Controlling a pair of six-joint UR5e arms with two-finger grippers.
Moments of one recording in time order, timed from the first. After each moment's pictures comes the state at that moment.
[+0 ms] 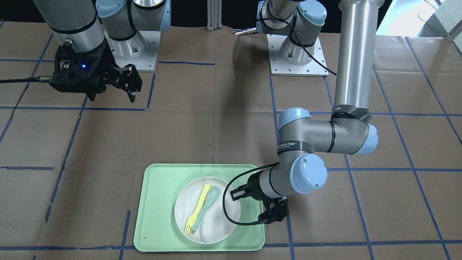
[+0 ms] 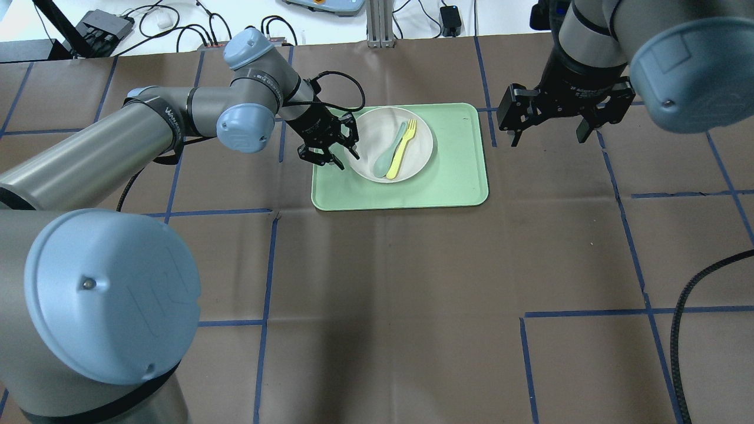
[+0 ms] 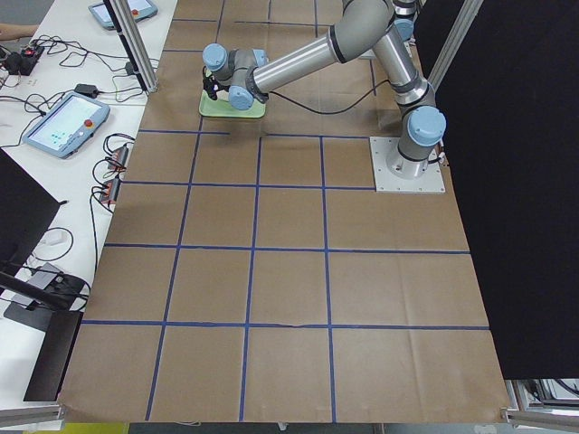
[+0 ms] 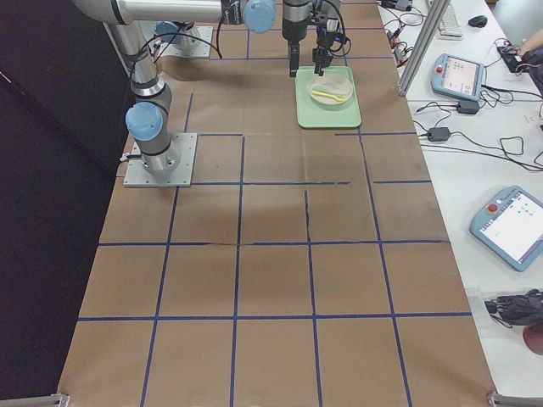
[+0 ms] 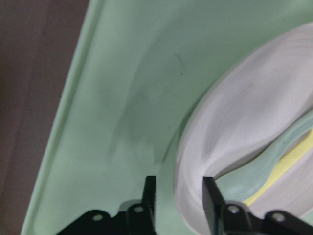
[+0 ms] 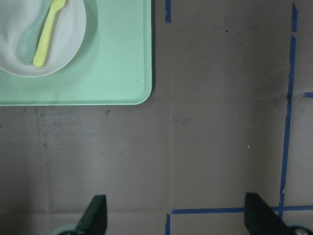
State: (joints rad) left arm -1.64 -2.21 -1.50 -1.10 1.13 -0.44; right arm 1.61 -1.56 1.61 -1.64 -1.60 0.04
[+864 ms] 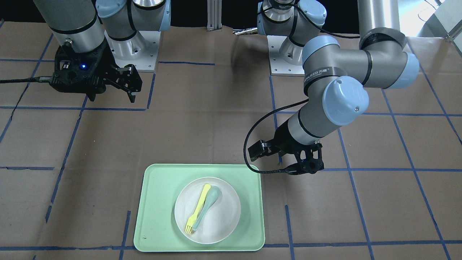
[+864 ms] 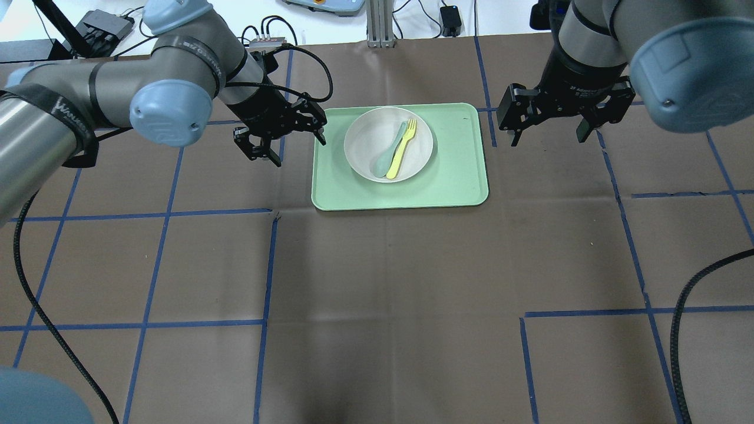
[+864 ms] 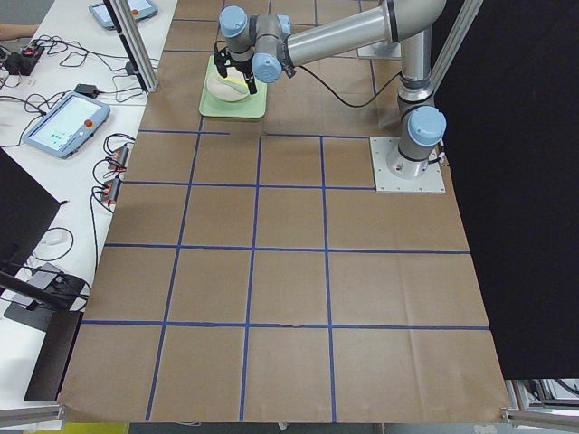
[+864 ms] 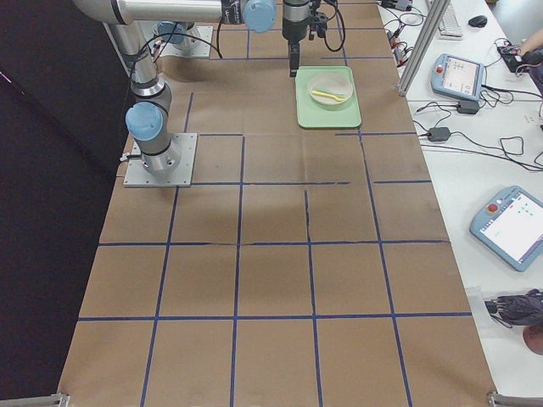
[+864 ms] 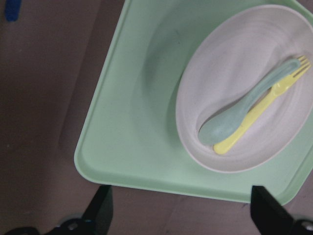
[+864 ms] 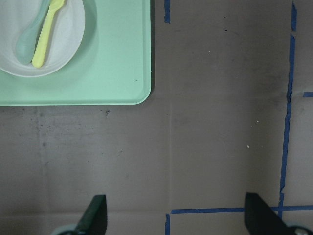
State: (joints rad) left arm -1.60 -1.87 -1.60 -1.32 1.32 -0.25; right arm 1.61 -1.56 1.61 -1.64 -1.60 0.04
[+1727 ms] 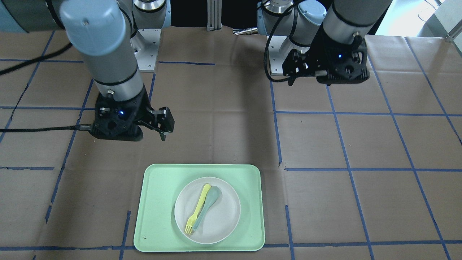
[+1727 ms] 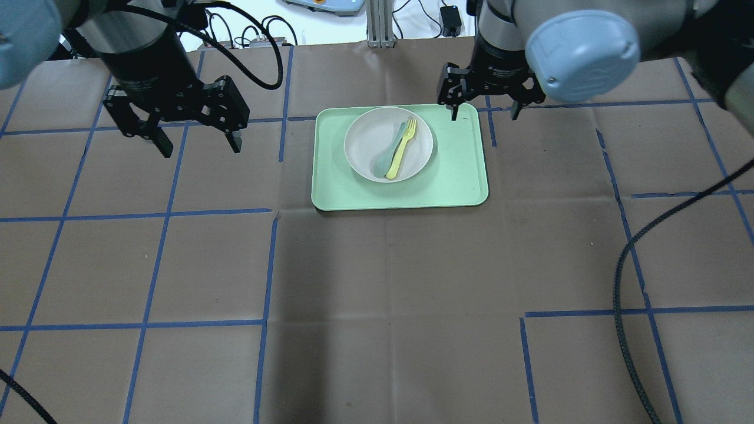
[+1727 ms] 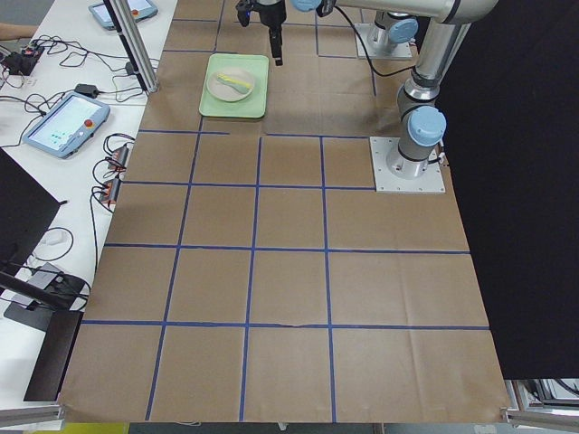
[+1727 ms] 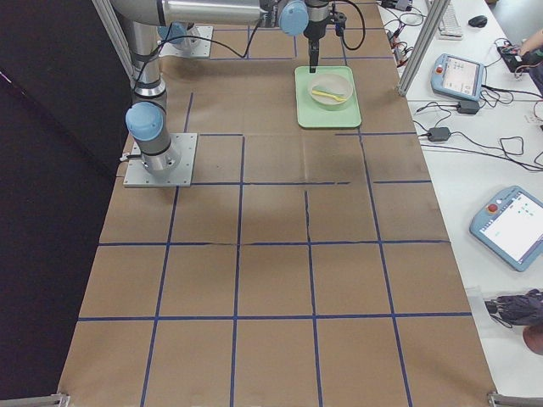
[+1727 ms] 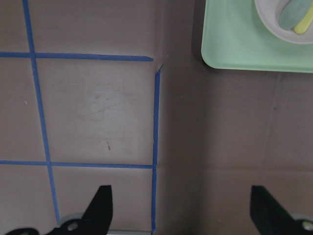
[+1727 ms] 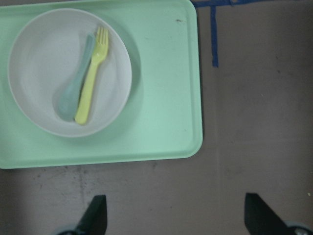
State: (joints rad) left arm -1.59 -1.59 -1.43 -1.82 1.58 -0.03; right arm 1.75 -1.29 1.44 -1.78 -1.59 0.25
